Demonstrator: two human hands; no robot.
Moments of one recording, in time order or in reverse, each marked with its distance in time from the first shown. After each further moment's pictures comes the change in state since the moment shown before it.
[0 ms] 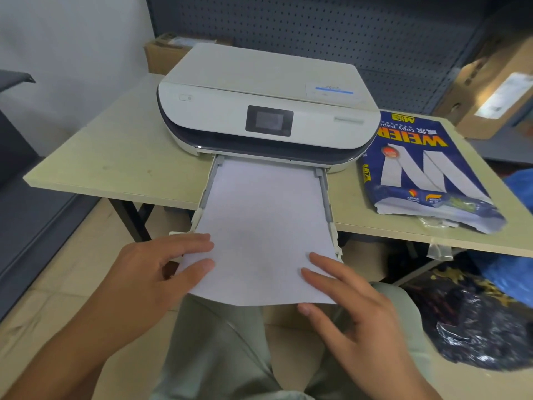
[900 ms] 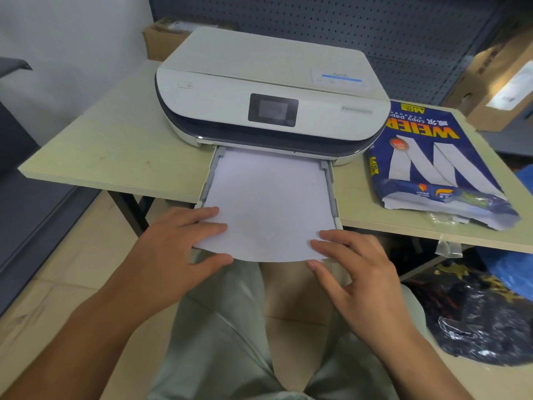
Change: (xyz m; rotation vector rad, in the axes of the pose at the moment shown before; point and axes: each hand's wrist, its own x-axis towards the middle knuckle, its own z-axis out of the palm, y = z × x) left_hand 0.033 -0.020 0.016 0.456 -0.027 0.212; right_hand 0.038 0.031 0.007 -0.320 0.070 -0.064
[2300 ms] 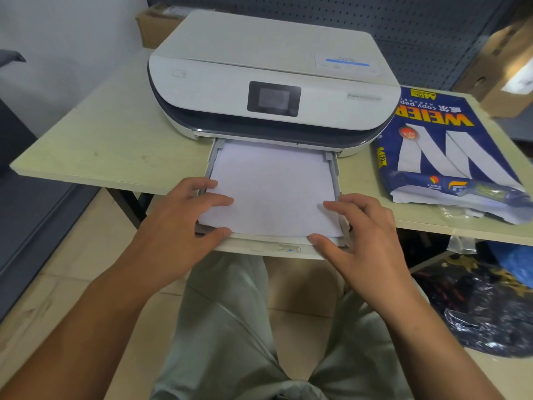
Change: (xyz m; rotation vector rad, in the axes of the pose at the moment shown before) left_hand 0.034 -0.012 0.012 -0.014 0.024 -0.097; right_hand 0.039 0.013 0.005 -0.009 -0.150 0.237
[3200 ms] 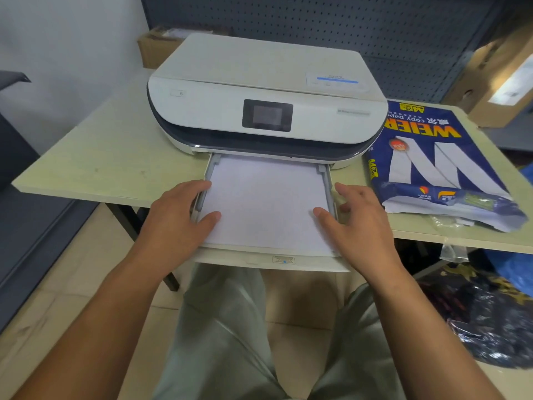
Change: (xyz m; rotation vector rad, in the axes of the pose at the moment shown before) left_hand 0.027 0.005 0.000 -0.069 0.058 -0.206; right_hand 0.051 0.014 0.007 0.058 0.078 0.134
